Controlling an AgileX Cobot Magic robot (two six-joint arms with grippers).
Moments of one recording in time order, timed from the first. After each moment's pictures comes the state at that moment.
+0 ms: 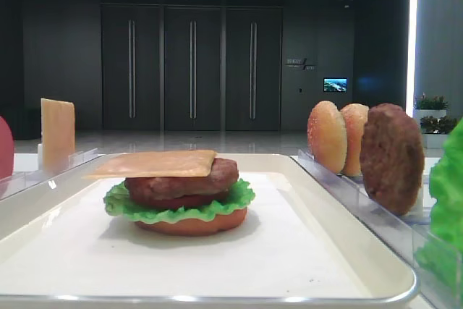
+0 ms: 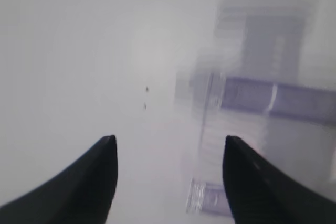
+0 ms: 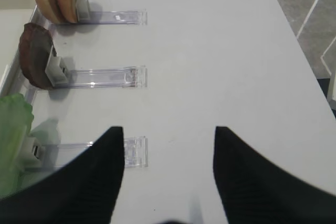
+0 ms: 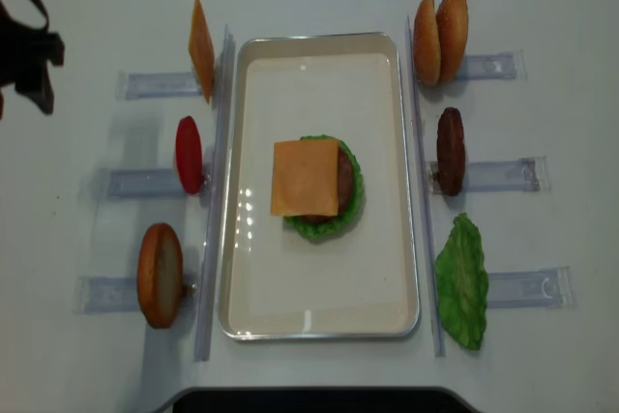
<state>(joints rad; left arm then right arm) 0.11 1.51 -1.19 0.21 1.11 -0.11 -0.01 -0.01 -0.51 0.02 1.14 -0.05</state>
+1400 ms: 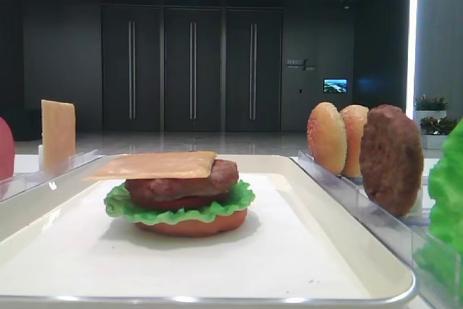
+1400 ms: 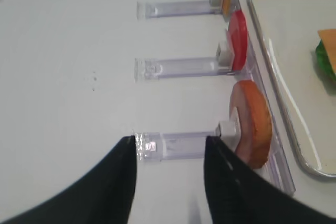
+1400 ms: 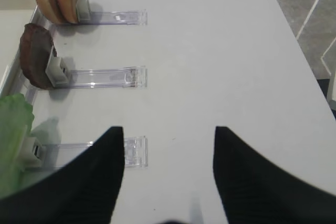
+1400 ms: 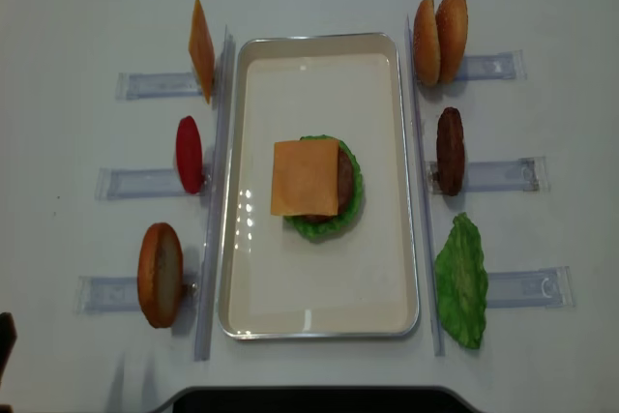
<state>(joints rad) 0.02 0.00 -0.47 0.03 1.10 0.03 -0.01 -0.01 -0.51 0.02 1.14 -0.05</state>
